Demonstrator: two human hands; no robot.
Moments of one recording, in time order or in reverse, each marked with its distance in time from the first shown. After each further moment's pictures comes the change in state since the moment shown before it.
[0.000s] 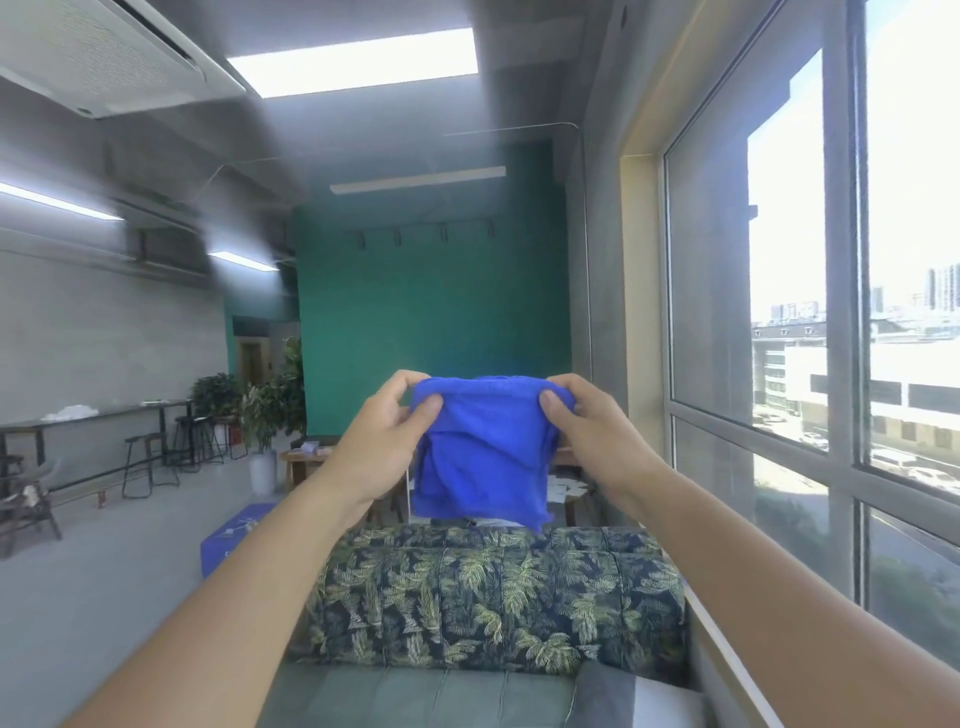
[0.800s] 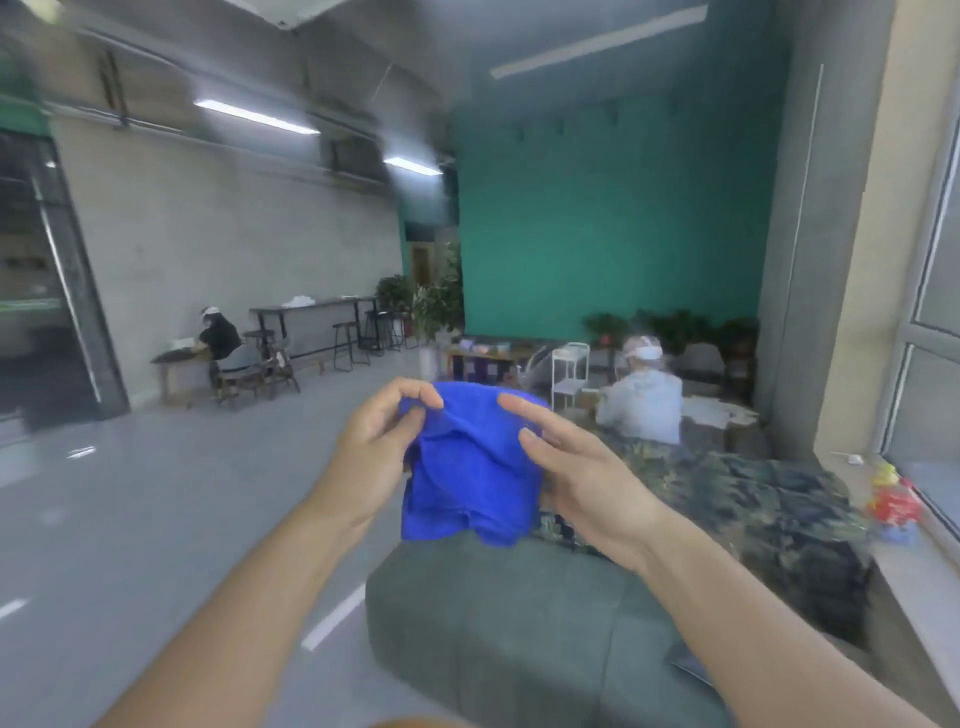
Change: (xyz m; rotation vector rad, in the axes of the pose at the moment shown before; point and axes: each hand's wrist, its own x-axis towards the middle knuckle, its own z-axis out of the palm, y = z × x) left_hand -0.131 -0.046 -0.052 0.089 0.371 -0.155; right_hand -0.069 0.069 0.121 0.638 -0.557 0.257
